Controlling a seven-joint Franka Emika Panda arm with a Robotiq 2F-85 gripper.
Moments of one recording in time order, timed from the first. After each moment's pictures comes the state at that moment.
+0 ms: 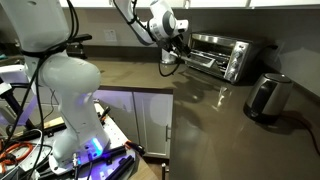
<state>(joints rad) 0.45 0.00 -0.45 -2.35 -0.59 2.98 0.85</state>
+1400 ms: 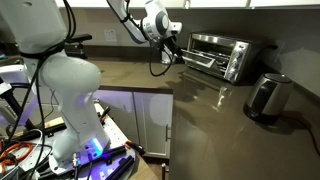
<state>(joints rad) 0.47 -0.06 -0.40 -2.40 -0.54 2.88 0.88</state>
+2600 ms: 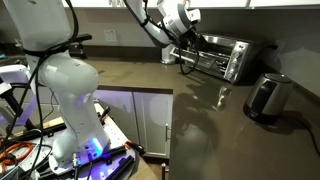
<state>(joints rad) 0.34 0.04 -0.53 -2.25 -0.93 3.20 1.01</state>
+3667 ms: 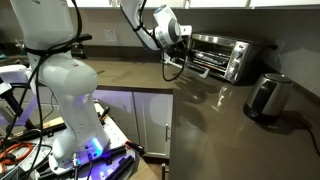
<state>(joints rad) 0.29 0.09 -0.35 -2.33 -0.65 3.12 0.94</state>
